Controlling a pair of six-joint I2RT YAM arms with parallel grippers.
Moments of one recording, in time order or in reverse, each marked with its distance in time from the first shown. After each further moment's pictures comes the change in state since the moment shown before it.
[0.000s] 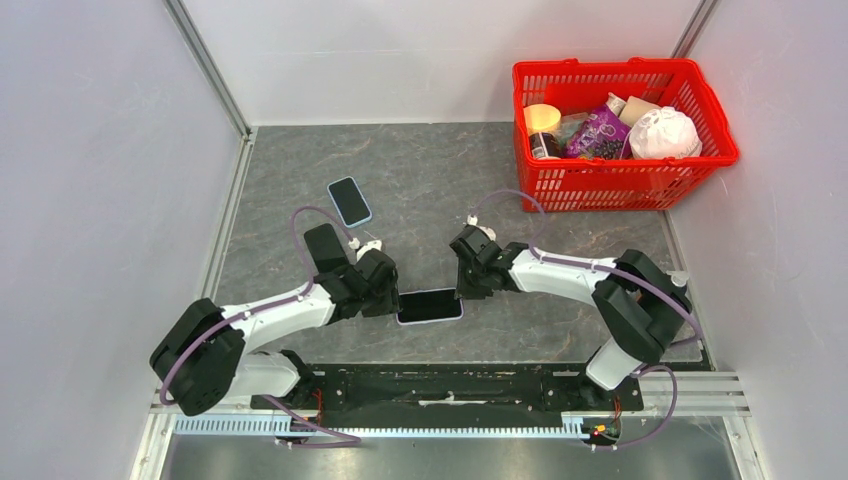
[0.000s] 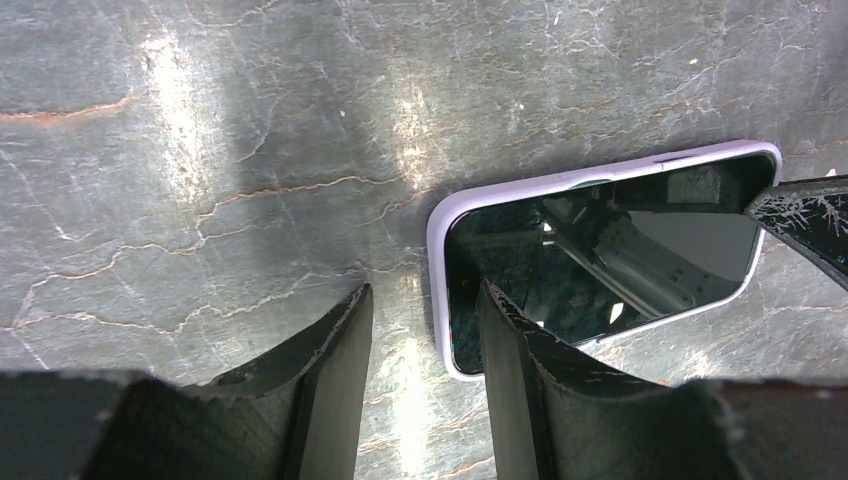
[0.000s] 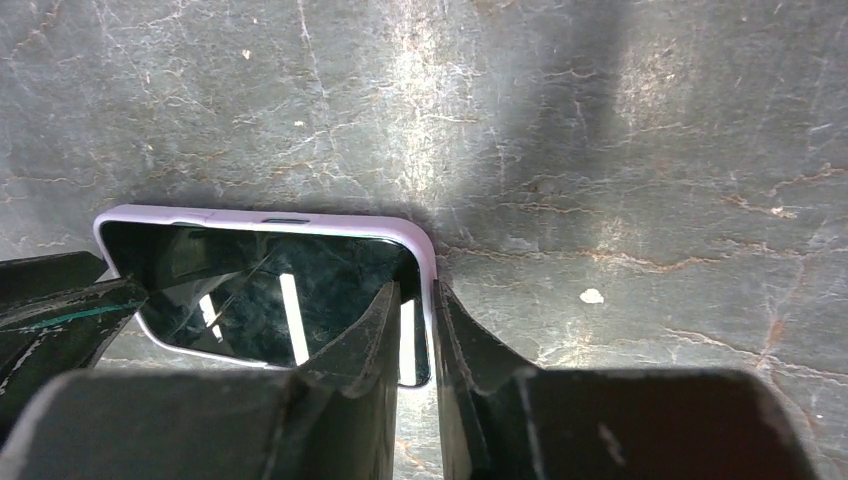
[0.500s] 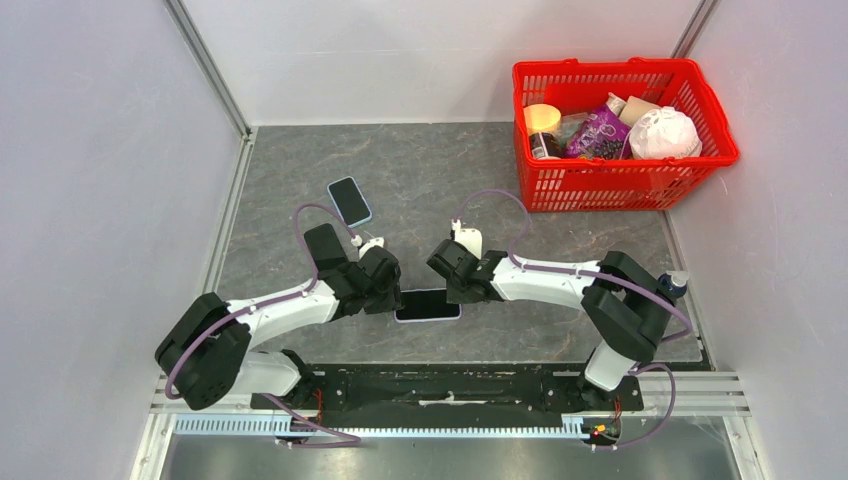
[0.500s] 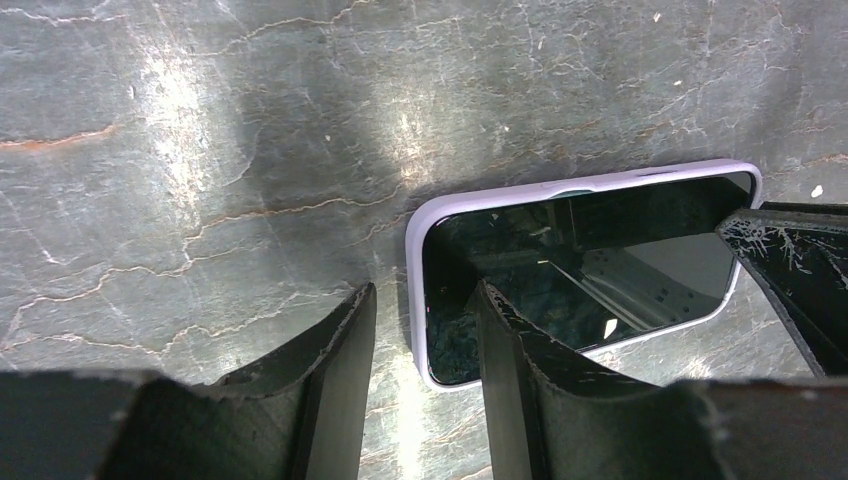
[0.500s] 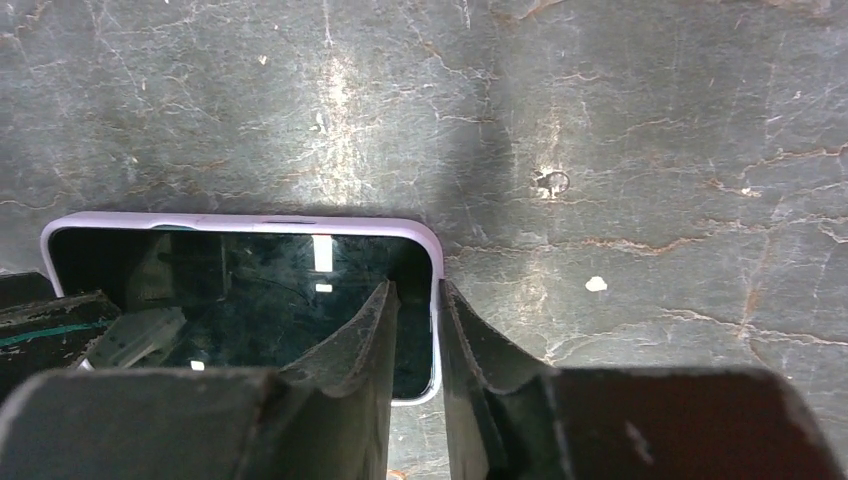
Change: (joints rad) left arm 0.000 0.039 0.025 0.014 -0.003 0.000; right arm 0.153 0.078 0.095 -0.102 0.260 0.030
